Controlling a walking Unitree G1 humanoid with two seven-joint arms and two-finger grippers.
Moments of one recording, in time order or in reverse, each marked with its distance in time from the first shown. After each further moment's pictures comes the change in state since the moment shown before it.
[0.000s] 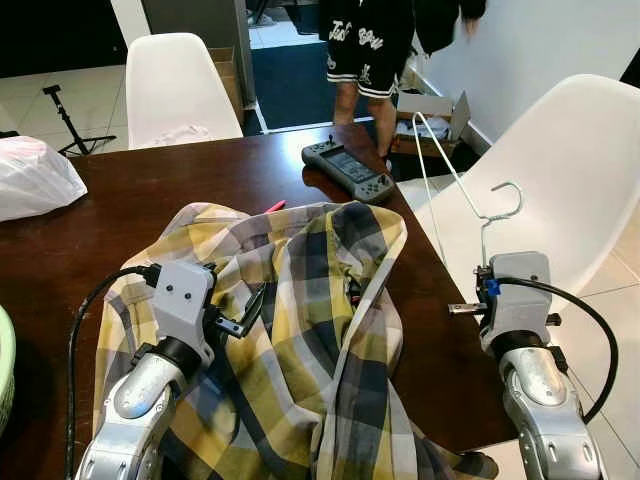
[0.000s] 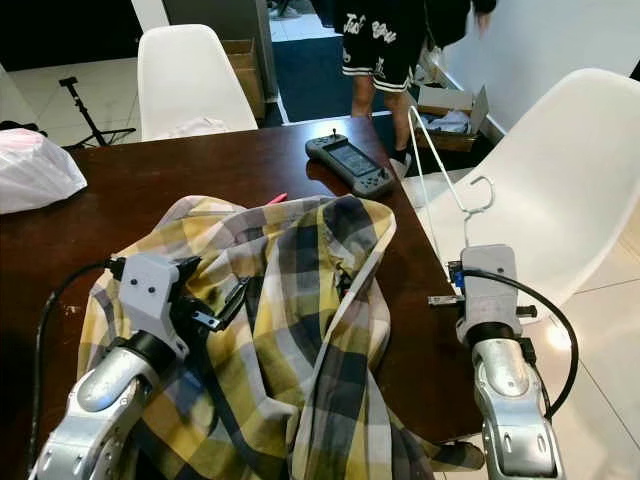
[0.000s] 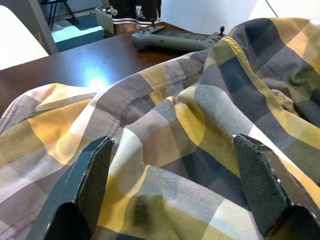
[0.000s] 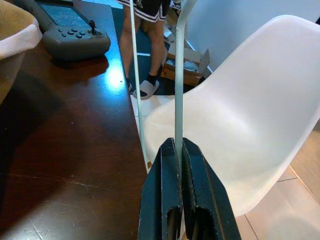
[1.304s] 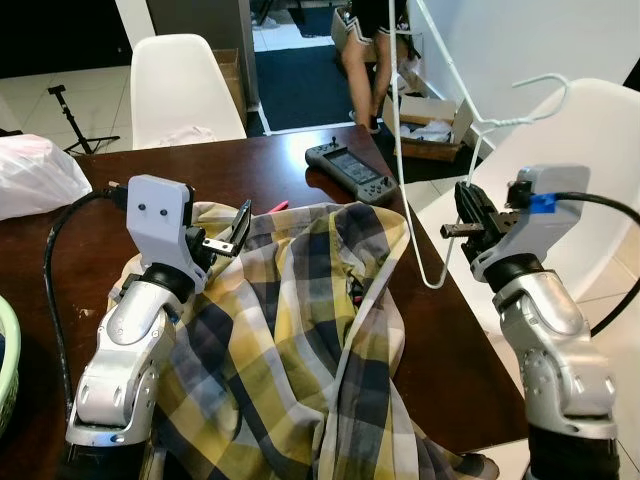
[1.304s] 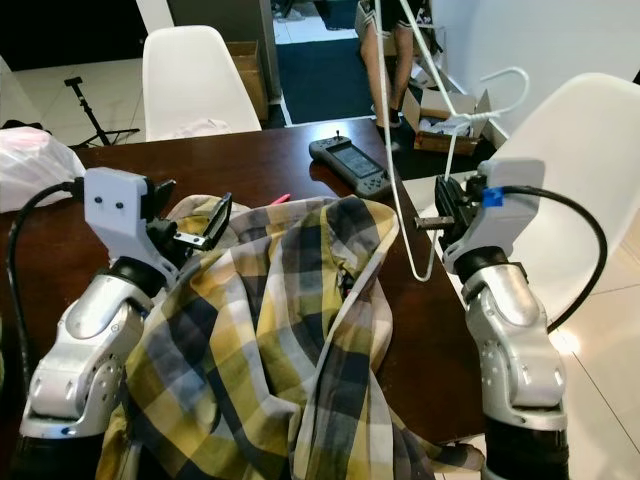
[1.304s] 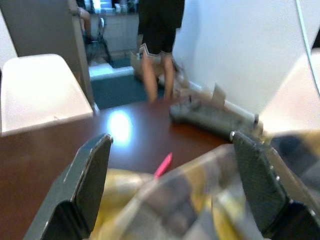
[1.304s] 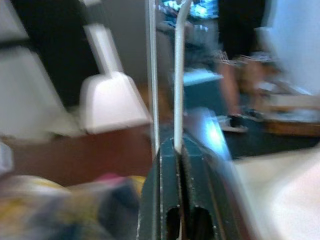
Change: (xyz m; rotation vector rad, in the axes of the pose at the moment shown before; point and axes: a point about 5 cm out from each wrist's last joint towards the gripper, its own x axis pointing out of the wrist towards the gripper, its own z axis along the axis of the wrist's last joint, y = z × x) left arm 0.045 0.024 0.073 -0.077 -0.201 0.133; right arm 0.025 0.008 0.114 0.522 -0.318 0.386
